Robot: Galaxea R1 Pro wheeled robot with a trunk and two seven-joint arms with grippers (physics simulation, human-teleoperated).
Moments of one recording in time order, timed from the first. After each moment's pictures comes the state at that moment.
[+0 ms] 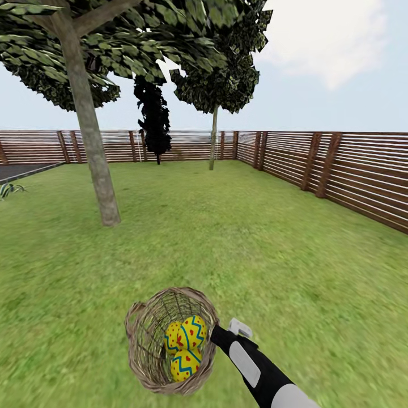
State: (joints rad) left arm -0.05 0.26 -0.09 -0.38 0.04 -0.05 0.02; right arm -0.55 0.17 0.38 -0.54 -0.85 0.17 -0.25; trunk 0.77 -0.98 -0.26
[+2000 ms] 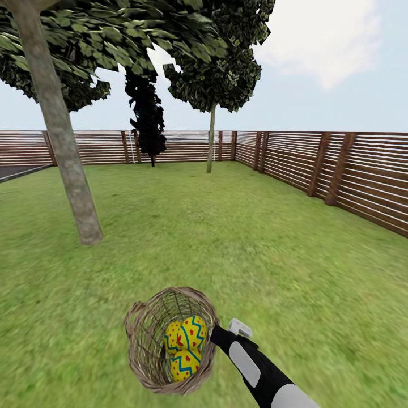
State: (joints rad) left arm -0.05 0.26 -0.09 -0.38 0.04 -0.06 0.02; right arm -0.55 0.17 0.38 -0.54 -0.85 0.17 -0.25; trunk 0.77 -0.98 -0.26
